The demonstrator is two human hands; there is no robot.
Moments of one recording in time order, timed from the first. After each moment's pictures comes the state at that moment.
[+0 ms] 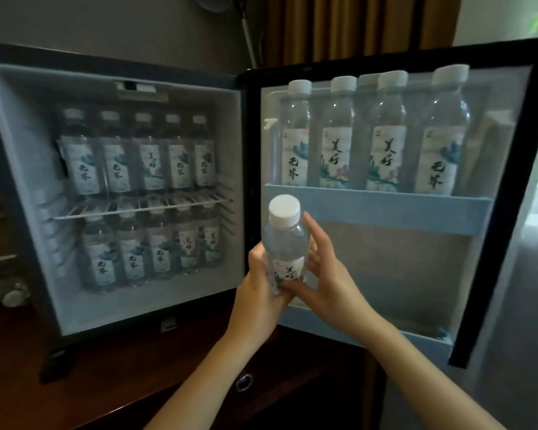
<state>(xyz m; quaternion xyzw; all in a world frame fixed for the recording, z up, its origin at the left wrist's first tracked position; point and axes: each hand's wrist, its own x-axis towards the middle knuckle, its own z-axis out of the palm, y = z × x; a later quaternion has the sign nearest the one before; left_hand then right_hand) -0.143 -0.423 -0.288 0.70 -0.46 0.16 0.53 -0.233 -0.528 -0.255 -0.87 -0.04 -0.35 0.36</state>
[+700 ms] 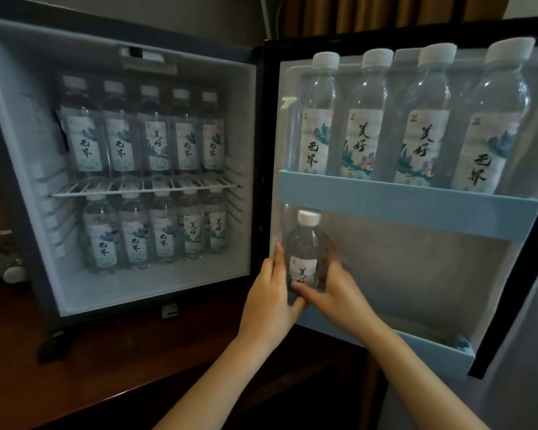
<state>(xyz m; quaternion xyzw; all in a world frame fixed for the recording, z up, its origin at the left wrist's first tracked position) -0.124 -0.444 -0.321 0.78 -0.43 0.18 0.41 -0.200 -0.558 -0.291 -0.87 0.05 -0.29 0.39</state>
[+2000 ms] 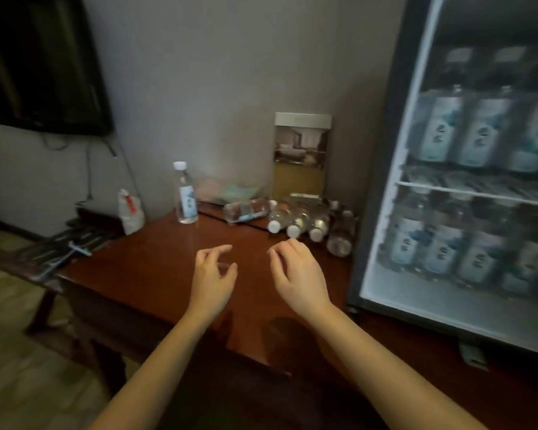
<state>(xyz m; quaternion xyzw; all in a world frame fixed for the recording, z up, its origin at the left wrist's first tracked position) 0.003 0.012 -0.359 0.84 0.09 0.32 0.44 0.035 -0.146 -0.333 -0.84 -0.33 -0.28 0.34</state>
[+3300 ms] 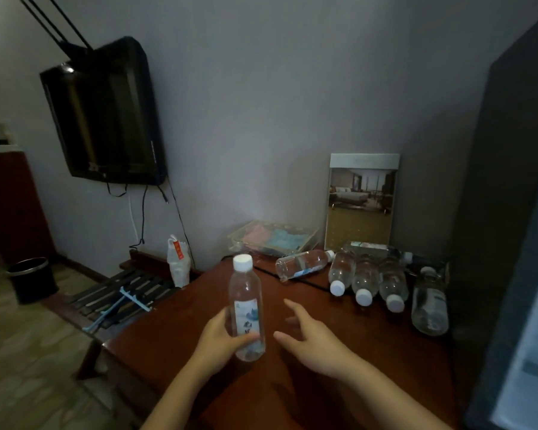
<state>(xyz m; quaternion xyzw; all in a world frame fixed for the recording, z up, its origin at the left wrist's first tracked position) 0.050 0.137 -0.361 0.80 0.12 0.13 0.57 0.112 -0.048 -0.335 -0.86 -0.32 0.13 0.39</state>
